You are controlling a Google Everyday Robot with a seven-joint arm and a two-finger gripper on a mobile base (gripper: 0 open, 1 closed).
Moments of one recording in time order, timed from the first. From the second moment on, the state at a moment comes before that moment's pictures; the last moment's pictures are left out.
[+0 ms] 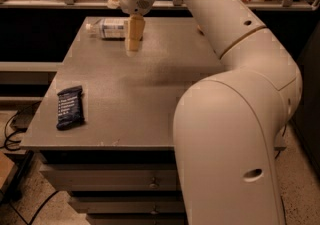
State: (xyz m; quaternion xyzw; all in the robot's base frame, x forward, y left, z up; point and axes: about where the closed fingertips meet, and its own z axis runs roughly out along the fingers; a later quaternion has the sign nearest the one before) arm 0.698 0.115 0.925 -0.83 0.50 0.08 0.25
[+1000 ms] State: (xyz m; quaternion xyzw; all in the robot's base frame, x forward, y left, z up) arm 0.735 0.136 0.915 -0.81 0.53 0.03 0.26
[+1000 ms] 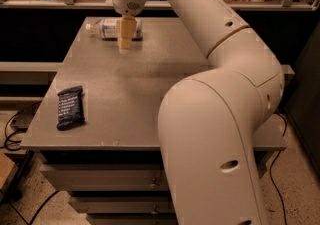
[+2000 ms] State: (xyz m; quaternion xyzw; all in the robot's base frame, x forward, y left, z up) arm 0.771 0.157 0.895 -0.79 0.55 0.03 0.26
